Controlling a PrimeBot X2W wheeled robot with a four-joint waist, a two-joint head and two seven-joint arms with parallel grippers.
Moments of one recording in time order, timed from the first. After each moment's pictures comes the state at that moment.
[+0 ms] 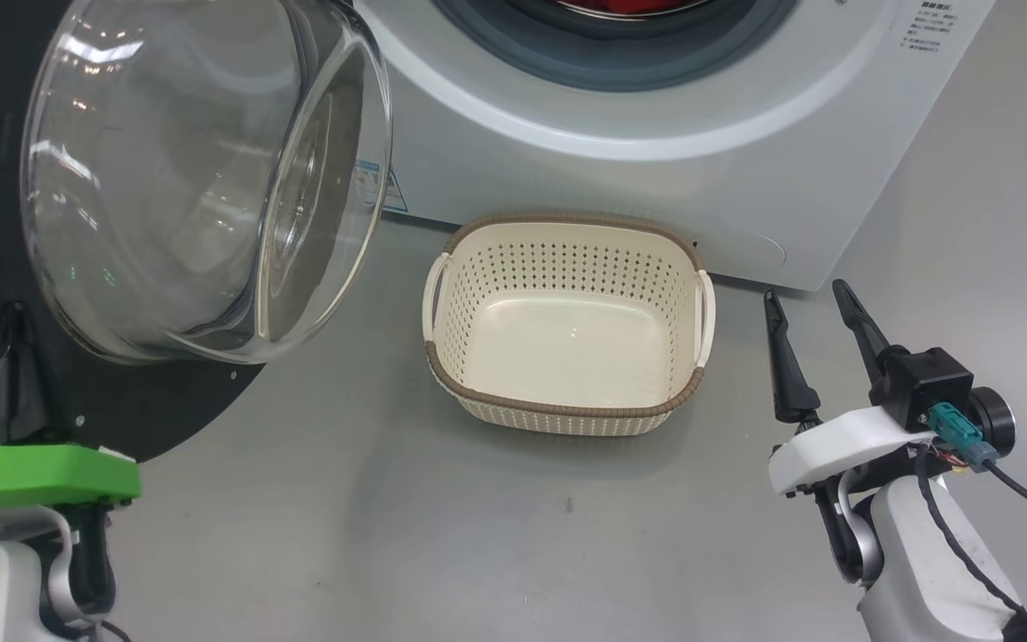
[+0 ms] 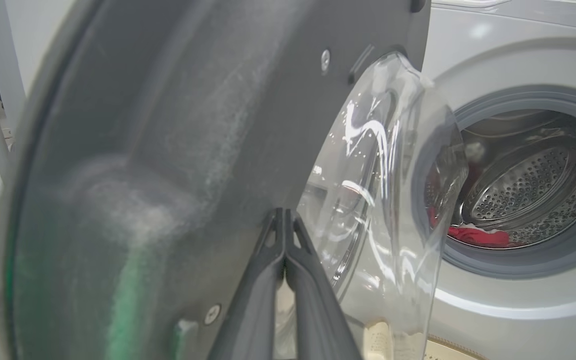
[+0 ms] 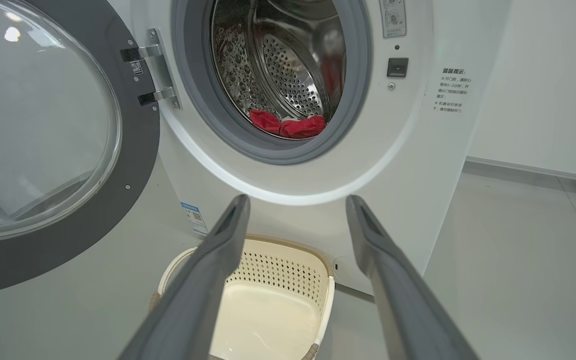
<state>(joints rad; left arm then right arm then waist) -0.21 0.16 0.04 0.17 -0.57 0.10 -0.21 -0.26 -0.06 0.16 0.35 0.20 0.02 -0.26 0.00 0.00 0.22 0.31</state>
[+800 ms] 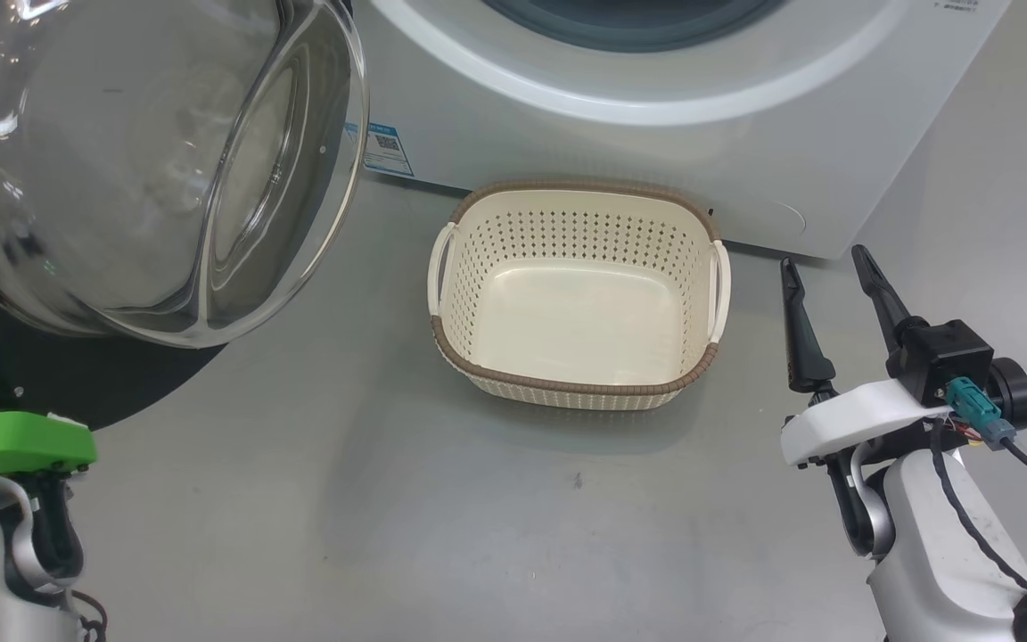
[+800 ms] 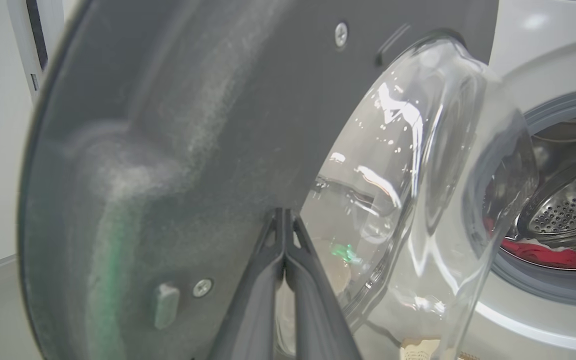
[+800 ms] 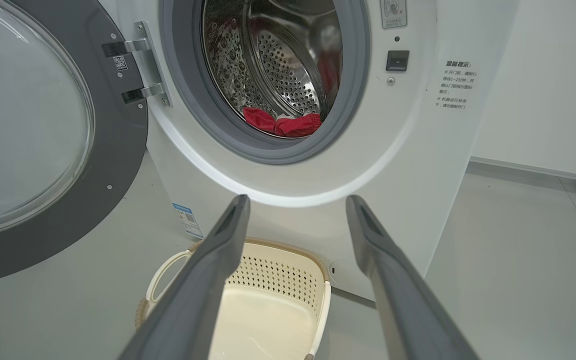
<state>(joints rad) -0.30 0.18 0.10 0.29 -0.59 0.11 -0.24 -0.30 -0.06 0.13 0.34 0.18 0.02 -0.26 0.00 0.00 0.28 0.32</state>
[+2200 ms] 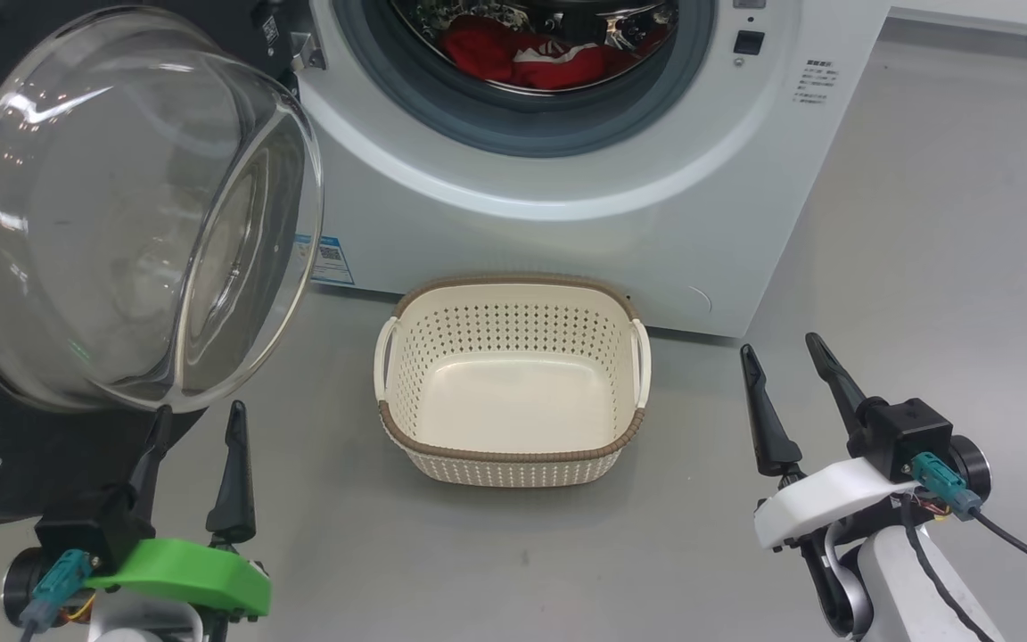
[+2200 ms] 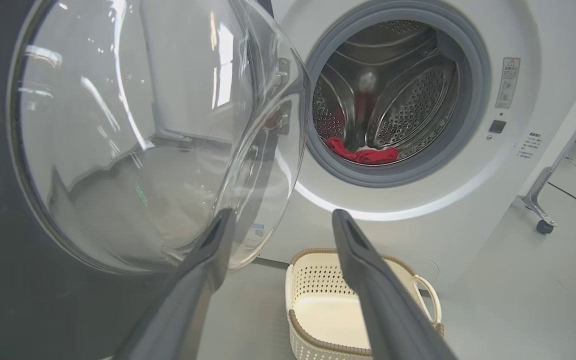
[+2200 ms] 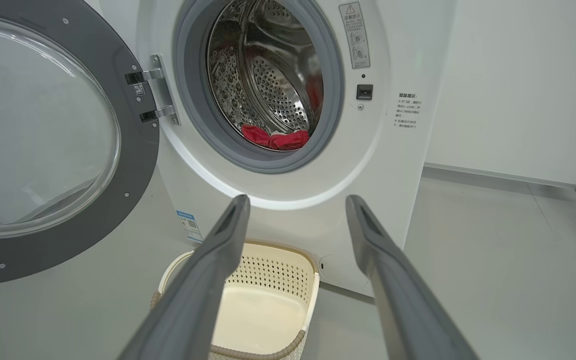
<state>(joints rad) -0.04 0.14 -0.16 0.11 -0.46 0.05 -0.17 -0.17 -0.05 0.19 0.32 0.24 0.03 -0.26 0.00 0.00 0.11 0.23</state>
